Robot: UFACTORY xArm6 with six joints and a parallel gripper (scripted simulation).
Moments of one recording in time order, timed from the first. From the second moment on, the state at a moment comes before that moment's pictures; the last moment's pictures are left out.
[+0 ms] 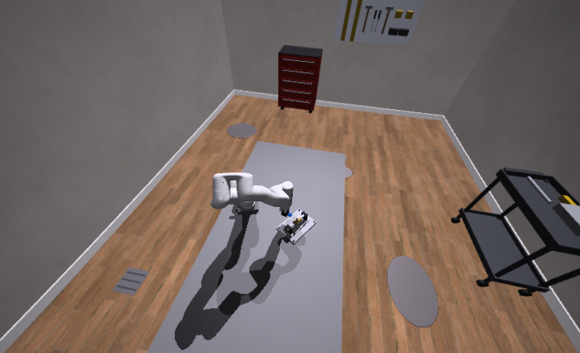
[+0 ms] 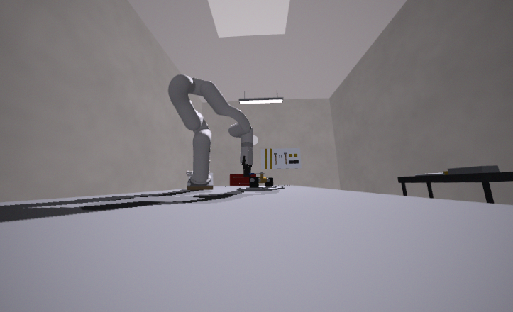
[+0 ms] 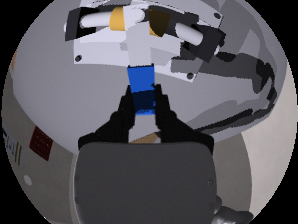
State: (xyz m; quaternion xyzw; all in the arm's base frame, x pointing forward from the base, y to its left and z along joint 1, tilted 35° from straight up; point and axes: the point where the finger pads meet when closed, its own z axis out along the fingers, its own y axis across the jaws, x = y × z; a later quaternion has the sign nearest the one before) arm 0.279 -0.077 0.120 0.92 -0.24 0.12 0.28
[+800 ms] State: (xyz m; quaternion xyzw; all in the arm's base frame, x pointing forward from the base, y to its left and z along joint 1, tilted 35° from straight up) arm 0.286 -0.067 0.114 0.90 -0.30 0.14 0.27
